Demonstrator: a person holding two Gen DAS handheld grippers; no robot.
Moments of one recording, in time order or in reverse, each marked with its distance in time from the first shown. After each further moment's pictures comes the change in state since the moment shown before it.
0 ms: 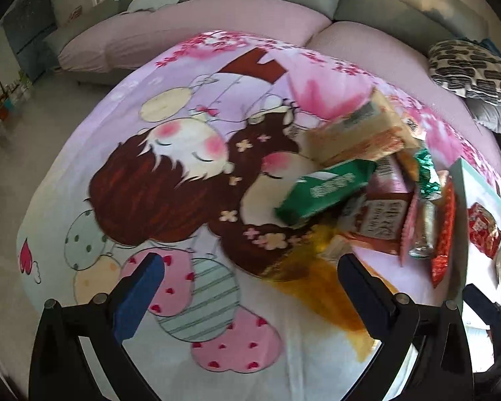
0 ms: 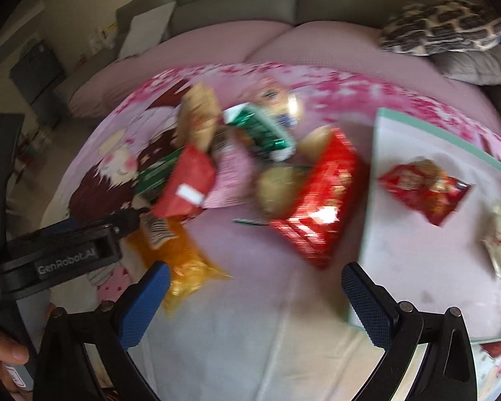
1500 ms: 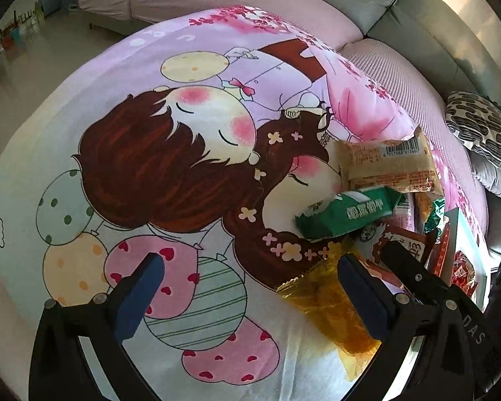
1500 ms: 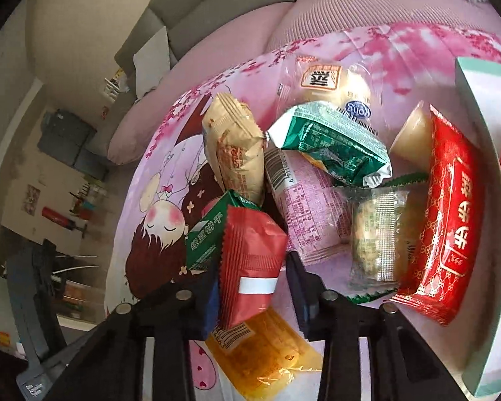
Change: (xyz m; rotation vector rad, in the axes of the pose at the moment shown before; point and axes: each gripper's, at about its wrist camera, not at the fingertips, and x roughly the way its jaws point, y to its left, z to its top) left arm 0.026 0.038 0.005 -0.226 0.077 -0.143; right arm 0.069 0.005 0.044 0.292 0.012 0.341
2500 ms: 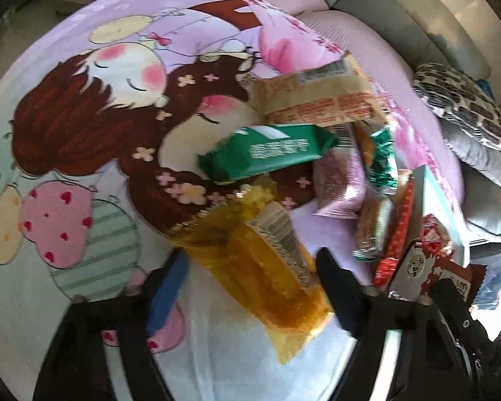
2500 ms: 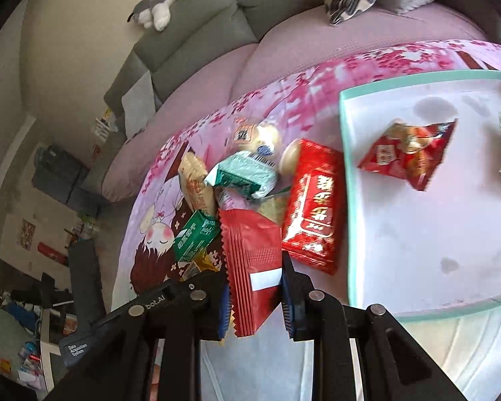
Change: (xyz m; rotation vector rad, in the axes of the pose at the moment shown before) left arm 0.013 -0.056 -0.037 0.026 0.106 -0.143; right arm -0.115 -0.049 -0.032 0.088 -0.161 -0.041
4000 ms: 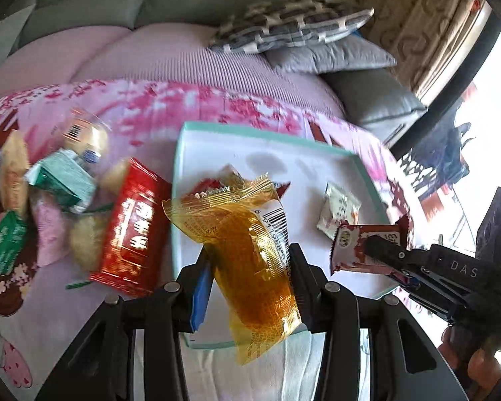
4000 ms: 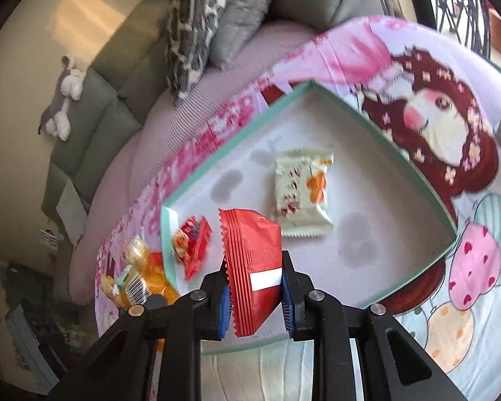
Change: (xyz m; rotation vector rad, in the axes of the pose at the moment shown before) left arm 0.000 -0.209 -0.063 0.606 -0.044 -0.236; right arm -0.119 -0.159 0.024 0.408 -0.174 -0.227
